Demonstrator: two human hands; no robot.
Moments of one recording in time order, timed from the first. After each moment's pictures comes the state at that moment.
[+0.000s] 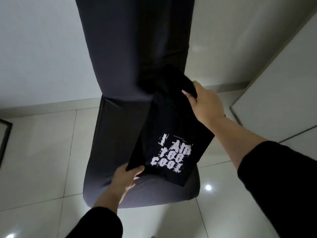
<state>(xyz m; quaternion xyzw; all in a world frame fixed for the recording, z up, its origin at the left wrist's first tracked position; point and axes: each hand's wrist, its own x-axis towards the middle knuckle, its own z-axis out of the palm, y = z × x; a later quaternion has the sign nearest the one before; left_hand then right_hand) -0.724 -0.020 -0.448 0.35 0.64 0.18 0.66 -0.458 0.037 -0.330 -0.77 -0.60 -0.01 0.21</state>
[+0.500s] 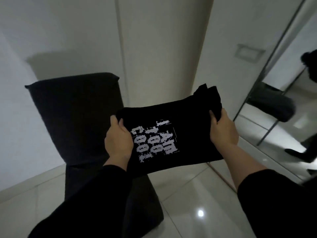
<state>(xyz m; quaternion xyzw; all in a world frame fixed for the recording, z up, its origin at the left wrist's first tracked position) -0.565 0.008 -0.149 0.70 0.54 0.40 0.25 -0.353 -0.160 -0.127 -0.90 -0.23 -0.06 0.37</state>
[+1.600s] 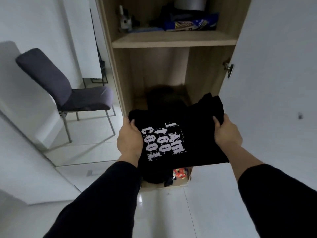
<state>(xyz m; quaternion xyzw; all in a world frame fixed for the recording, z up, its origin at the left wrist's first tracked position) -0.100 -0.505 -0.120 0.90 0.06 0.17 0.40 -0.159 -0.772 -0.122 -0.89 0.32 -0.18 0.27</state>
